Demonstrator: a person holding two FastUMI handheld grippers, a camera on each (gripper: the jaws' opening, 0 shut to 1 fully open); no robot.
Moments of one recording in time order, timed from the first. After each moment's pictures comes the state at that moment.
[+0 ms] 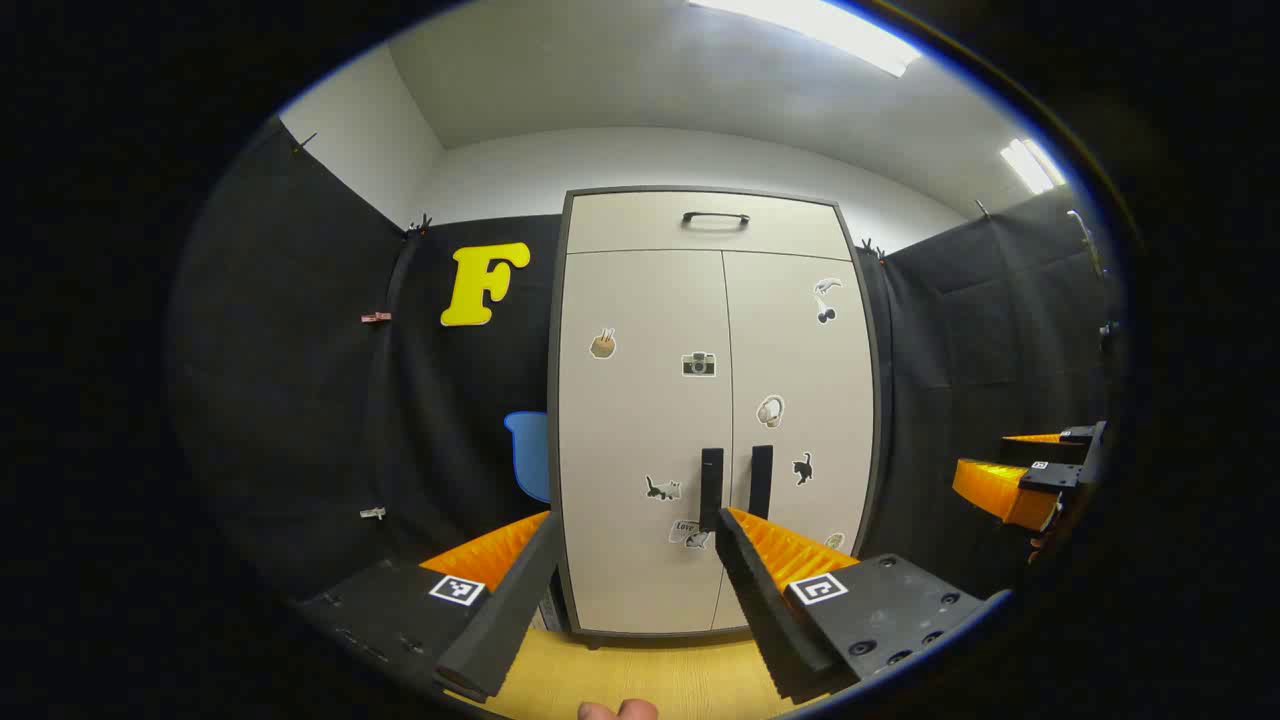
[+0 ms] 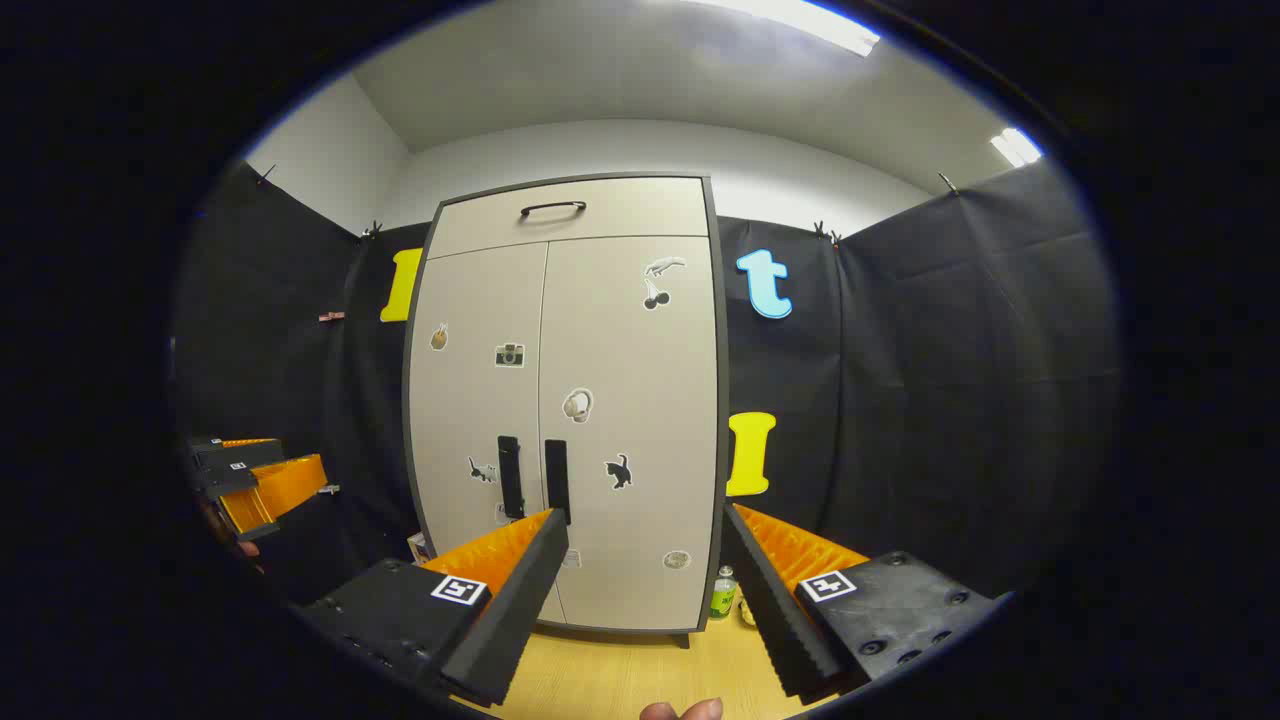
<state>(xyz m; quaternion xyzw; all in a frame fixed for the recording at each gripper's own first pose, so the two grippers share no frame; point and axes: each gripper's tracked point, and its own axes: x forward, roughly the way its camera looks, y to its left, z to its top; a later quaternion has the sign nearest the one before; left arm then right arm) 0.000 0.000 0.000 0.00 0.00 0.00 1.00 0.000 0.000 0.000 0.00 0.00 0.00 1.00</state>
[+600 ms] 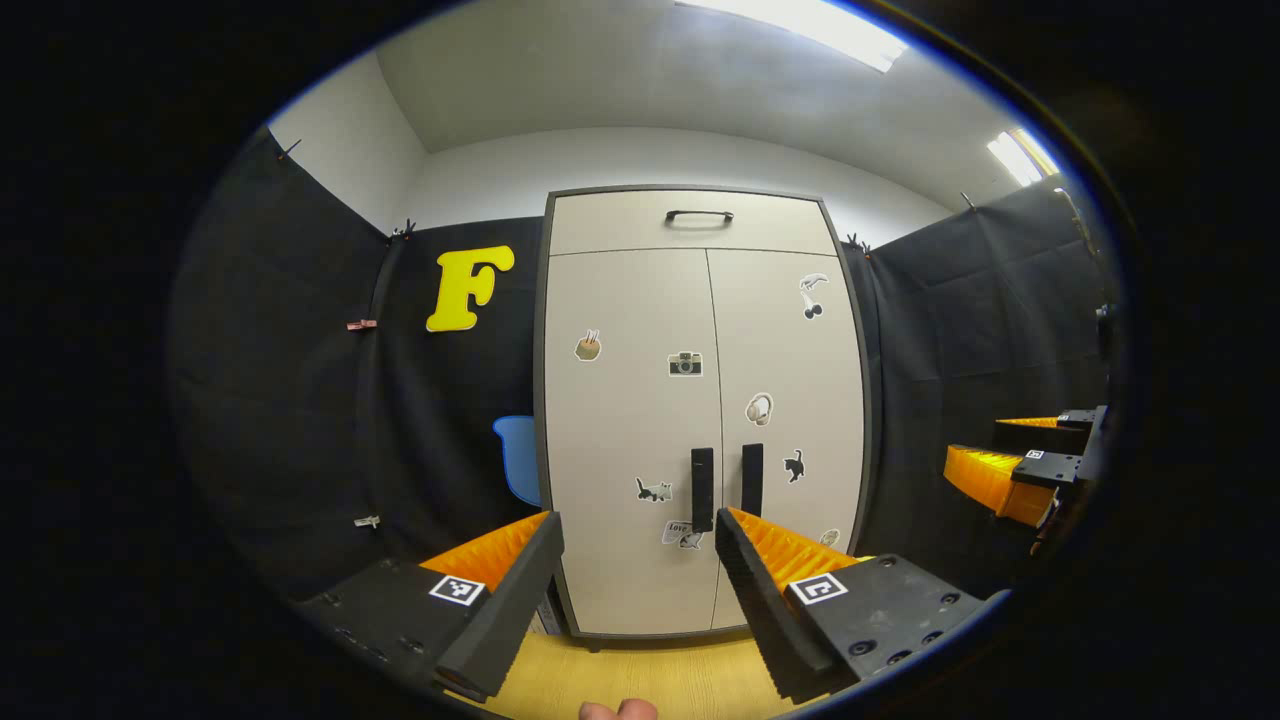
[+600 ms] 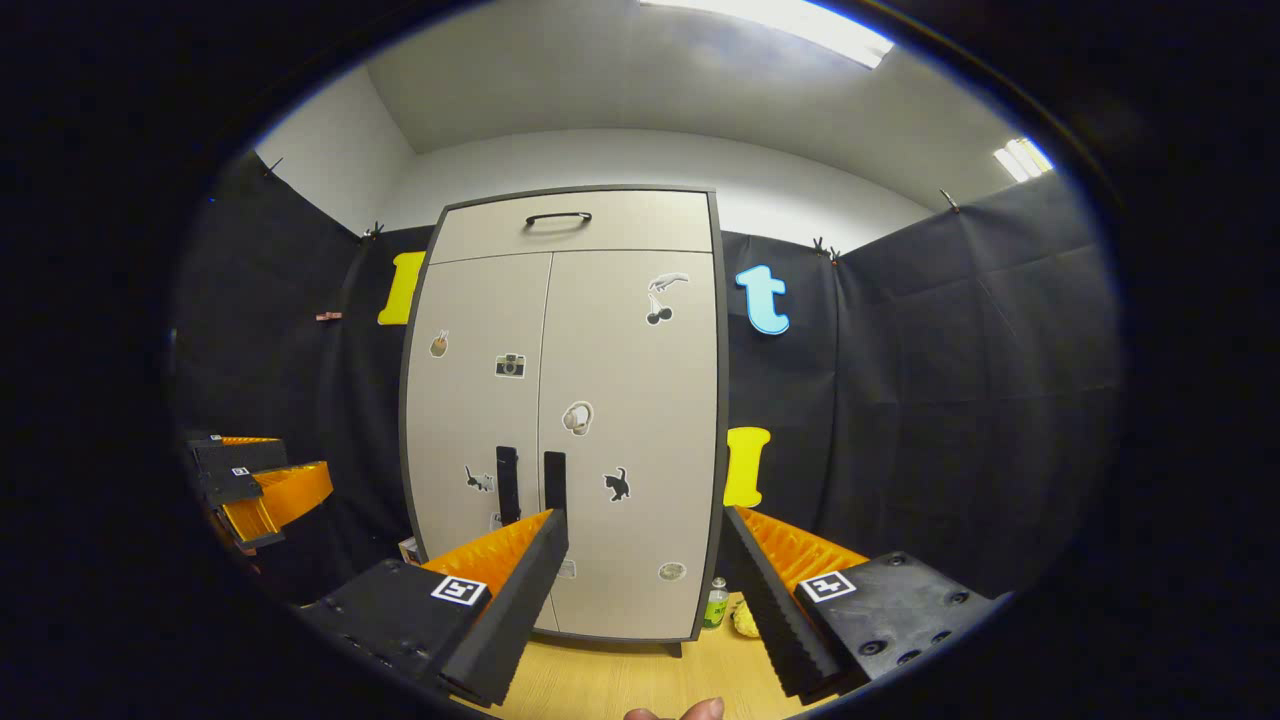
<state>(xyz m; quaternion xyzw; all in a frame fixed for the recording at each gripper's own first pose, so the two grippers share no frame) 0.004 -0.006 0.001 0.01 0.00 -0.02 1.00 0.001 0.005 0.008 -0.01 -0.02 -0.01 1.00</state>
